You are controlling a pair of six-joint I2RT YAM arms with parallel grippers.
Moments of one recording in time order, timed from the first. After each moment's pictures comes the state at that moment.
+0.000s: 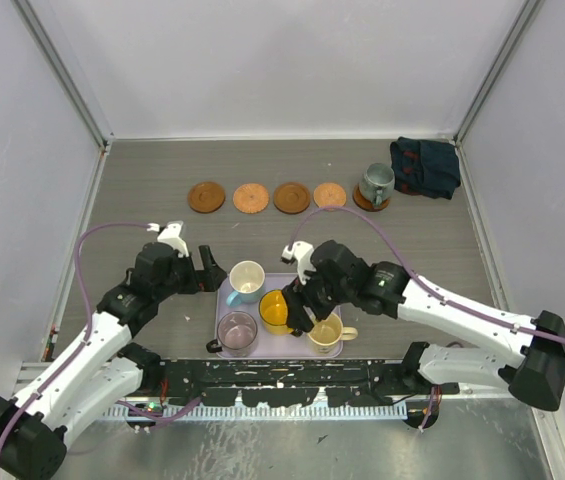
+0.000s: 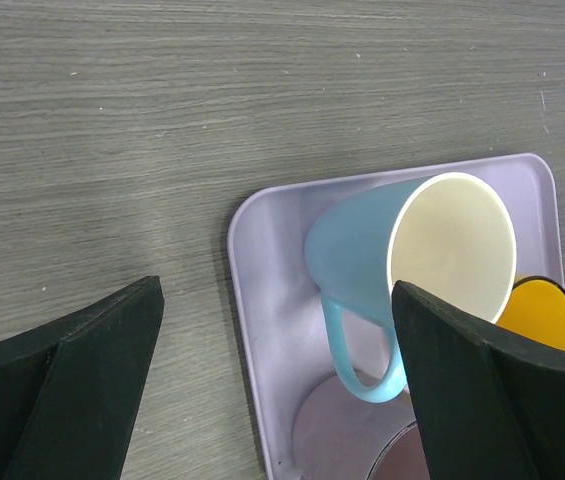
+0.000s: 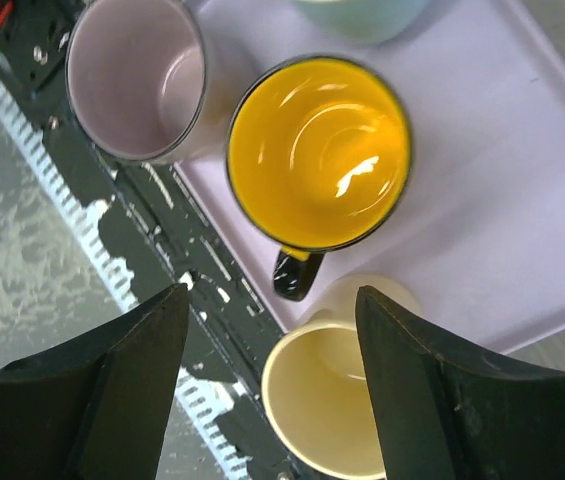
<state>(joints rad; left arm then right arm) -0.44 0.75 0.50 -0.35 0.05 -0.49 0.95 1.09 0.86 -0.57 -0.23 0.25</state>
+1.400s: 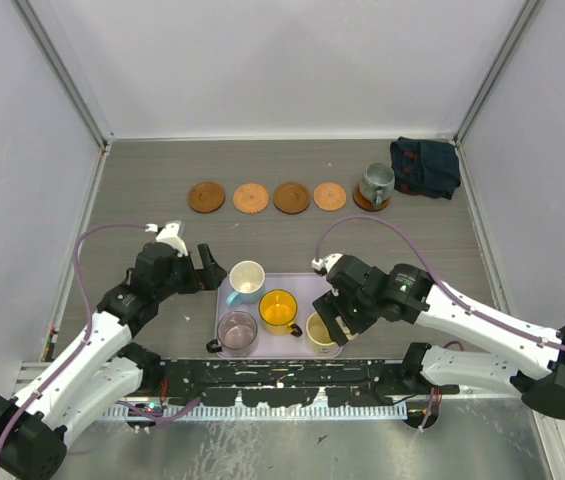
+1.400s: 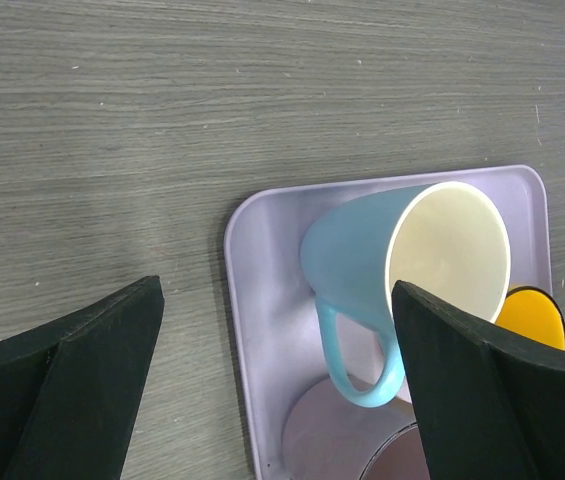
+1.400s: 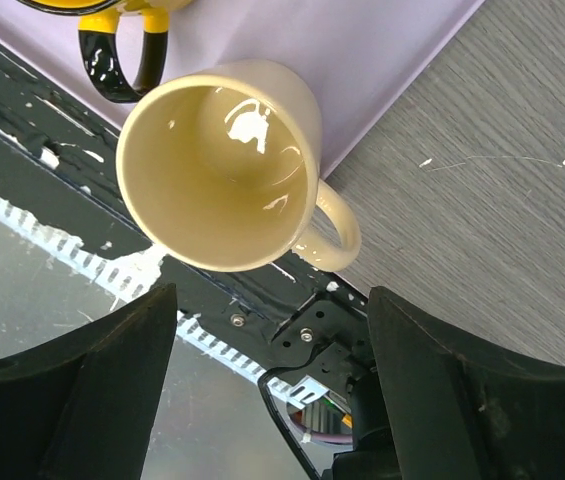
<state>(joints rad) -0.44 0.75 0.50 -0.35 0.04 -0.53 1.02 0.98 0.92 -1.09 0.02 0.39</state>
